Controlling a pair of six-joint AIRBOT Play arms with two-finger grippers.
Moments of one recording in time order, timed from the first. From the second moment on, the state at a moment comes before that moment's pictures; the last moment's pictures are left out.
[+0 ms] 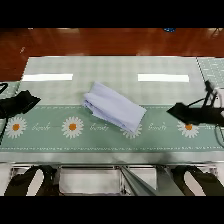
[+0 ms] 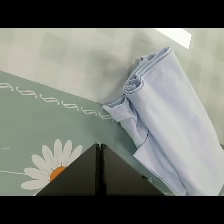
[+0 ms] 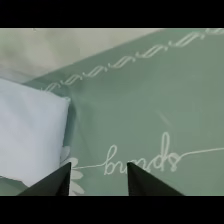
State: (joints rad) left arm 0.29 -0.64 0.73 1.00 -1.09 -1.55; right arm -0.17 -0.80 0.57 -1.04 1.02 1.63
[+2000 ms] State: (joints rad) left arm 0.29 -0.64 0.72 1.00 -1.08 -1.55; right arm -0.17 -1.47 1.92 -0.95 1.41 1.61
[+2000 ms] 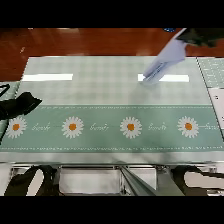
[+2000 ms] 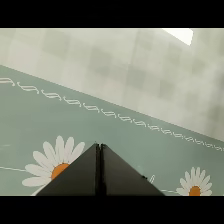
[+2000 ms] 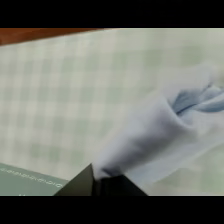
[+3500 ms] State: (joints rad) left arm 0.24 -0.68 0.72 0.96 -0.99 -1.55; right arm -1.17 -0.82 1.13 -1.65 1.83 1.62
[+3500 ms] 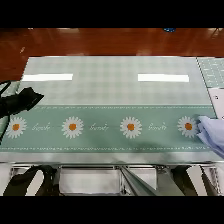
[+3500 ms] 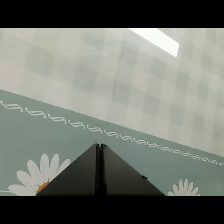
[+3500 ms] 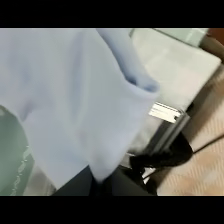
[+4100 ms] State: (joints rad) left arm 0.15 -0.84 0.84 0.92 -0.83 -1.41; right arm -1.03 -0.89 1.11 -1.36 1.63 1.60
